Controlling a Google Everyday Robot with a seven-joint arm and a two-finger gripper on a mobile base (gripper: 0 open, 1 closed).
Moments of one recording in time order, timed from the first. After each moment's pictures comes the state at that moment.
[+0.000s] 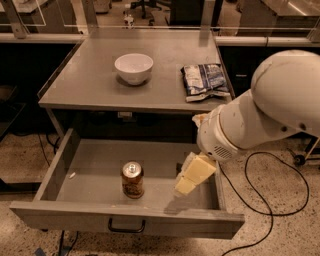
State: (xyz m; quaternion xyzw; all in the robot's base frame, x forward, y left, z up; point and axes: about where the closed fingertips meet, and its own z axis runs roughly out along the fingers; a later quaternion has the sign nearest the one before) arm 0.436 -0.067 0.843 -0.58 0.77 0.10 0.27
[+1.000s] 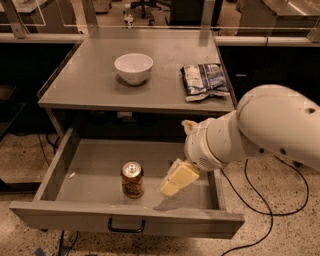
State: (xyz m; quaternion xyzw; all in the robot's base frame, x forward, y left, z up) arm 0.449 -0.038 0.815 -0.56 0.75 0.12 0.32
